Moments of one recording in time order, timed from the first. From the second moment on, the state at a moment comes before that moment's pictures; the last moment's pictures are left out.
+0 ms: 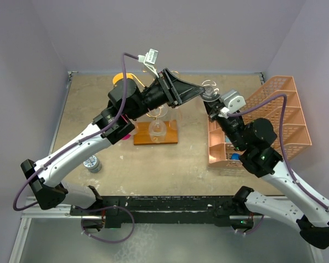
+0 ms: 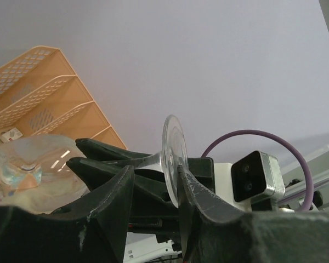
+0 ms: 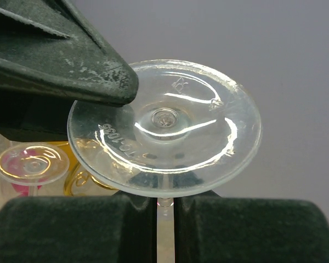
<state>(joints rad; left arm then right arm) -0.88 1.37 1.51 0.09 0.19 -1.05 0.79 0.84 1.01 0.18 0.19 -0.38</state>
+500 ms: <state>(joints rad) -0.89 1.39 1.57 0.05 0.19 -1.08 0.79 0.85 1.01 0.15 0.14 -0.37</state>
